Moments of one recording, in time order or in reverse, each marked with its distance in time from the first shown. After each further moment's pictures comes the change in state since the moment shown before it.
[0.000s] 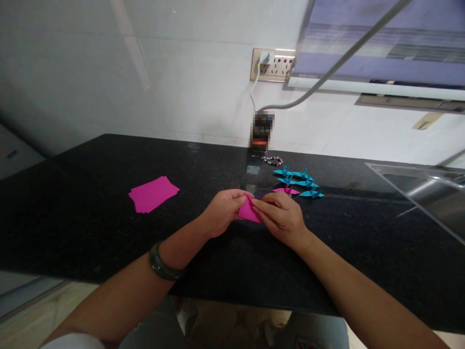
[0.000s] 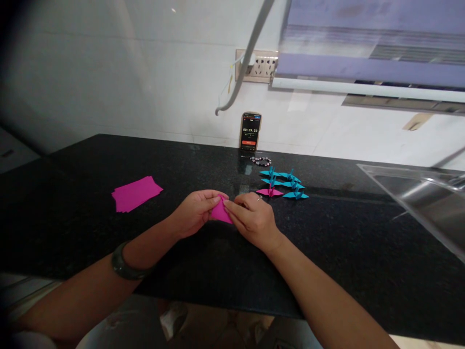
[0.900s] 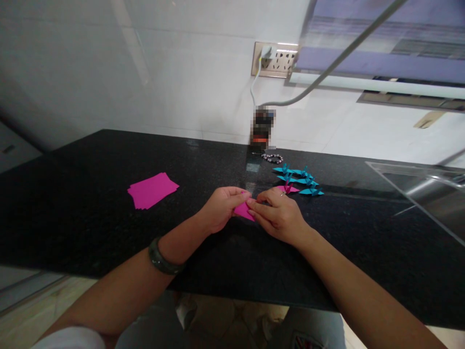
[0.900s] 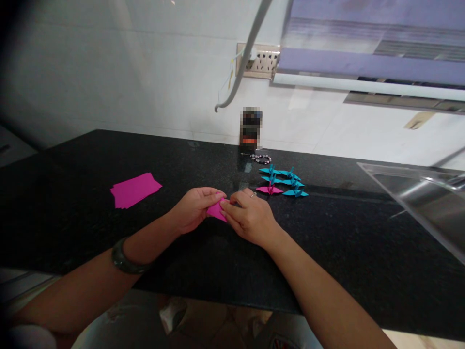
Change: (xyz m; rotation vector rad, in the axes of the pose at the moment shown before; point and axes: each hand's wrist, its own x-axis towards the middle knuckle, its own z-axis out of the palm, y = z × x) left_hand 0.002 -0.002 -0.002 -0.008 0.002 0.022; right_hand 0.011 -0.007 -0.011 -0.056 -0.254 -0.052
